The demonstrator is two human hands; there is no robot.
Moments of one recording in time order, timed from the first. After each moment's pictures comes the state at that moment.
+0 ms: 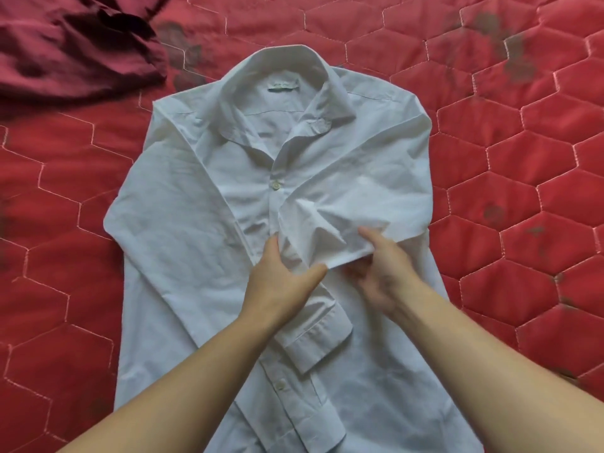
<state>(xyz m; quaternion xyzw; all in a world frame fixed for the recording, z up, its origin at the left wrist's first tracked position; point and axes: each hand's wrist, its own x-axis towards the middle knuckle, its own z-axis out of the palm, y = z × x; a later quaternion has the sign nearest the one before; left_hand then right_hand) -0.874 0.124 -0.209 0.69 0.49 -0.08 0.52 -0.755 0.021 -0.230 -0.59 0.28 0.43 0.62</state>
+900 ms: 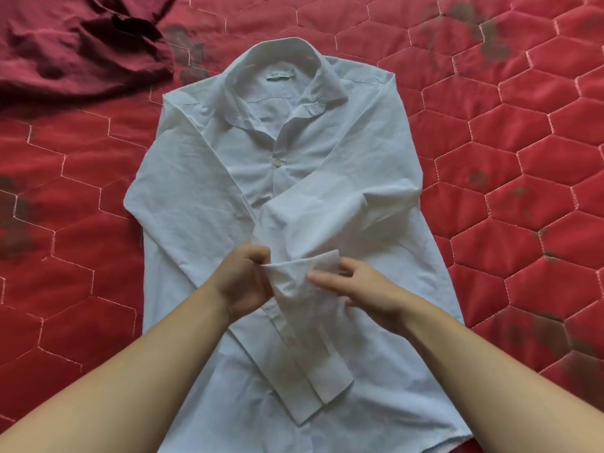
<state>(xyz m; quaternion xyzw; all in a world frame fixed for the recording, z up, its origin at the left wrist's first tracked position) -0.930 0.145 -0.196 0.29 0.44 -0.09 0.85 -0.830 -0.024 -0.193 -0.63 -0.03 0.61 0.48</state>
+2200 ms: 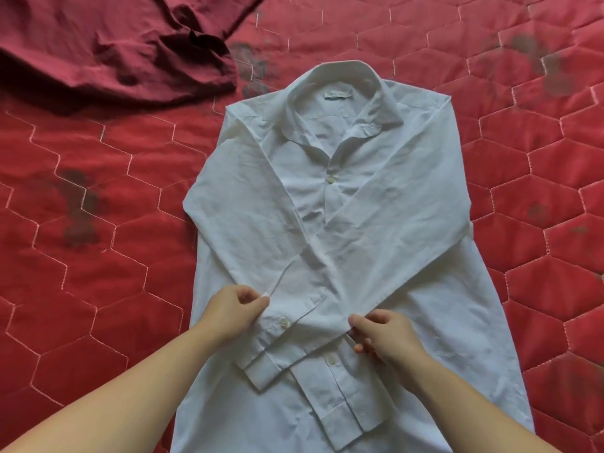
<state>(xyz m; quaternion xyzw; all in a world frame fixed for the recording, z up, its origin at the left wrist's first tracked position) -1.033 0.197 -0.248 0.72 0.50 -0.17 0.45 -0.885 -0.018 -0.236 -0.73 0.14 0.52 0.42</state>
